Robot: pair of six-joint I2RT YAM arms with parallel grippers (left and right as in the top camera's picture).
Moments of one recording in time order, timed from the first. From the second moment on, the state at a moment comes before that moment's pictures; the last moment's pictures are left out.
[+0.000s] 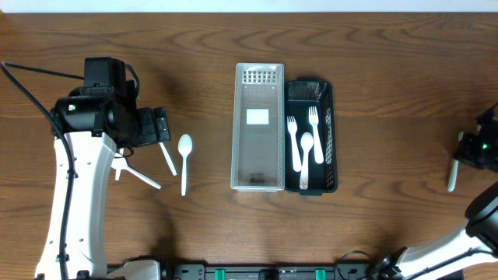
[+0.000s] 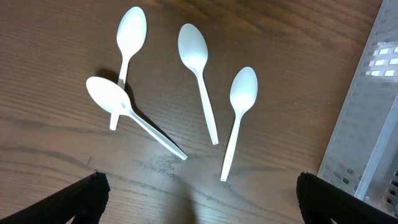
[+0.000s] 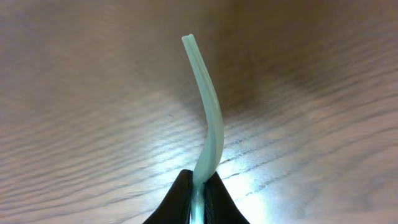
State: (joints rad) left arm 0.05 1.41 1.37 -1.24 -0.01 -0.16; right arm -0.75 1.92 1.31 -0.82 -0.21 -0.36
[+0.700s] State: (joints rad) left arm 0.05 1.41 1.37 -1.24 -0.01 -0.16; right arm 0.04 1.42 1.31 -0.83 -0.17 -0.21
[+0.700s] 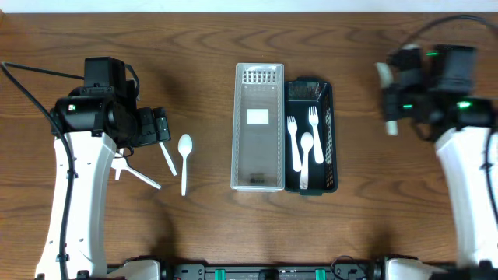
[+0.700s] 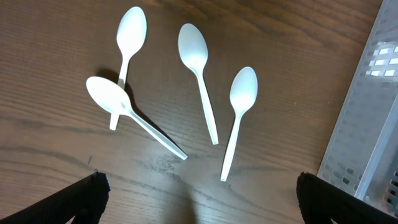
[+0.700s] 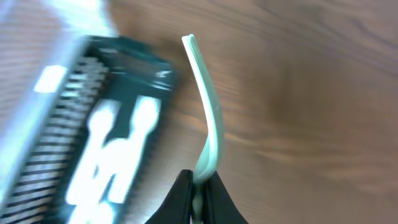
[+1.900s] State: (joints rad) left arm -0.06 1.42 1.37 -1.24 -0.01 -0.12; right arm 0.32 1.59 1.47 -0.92 0.11 0.04
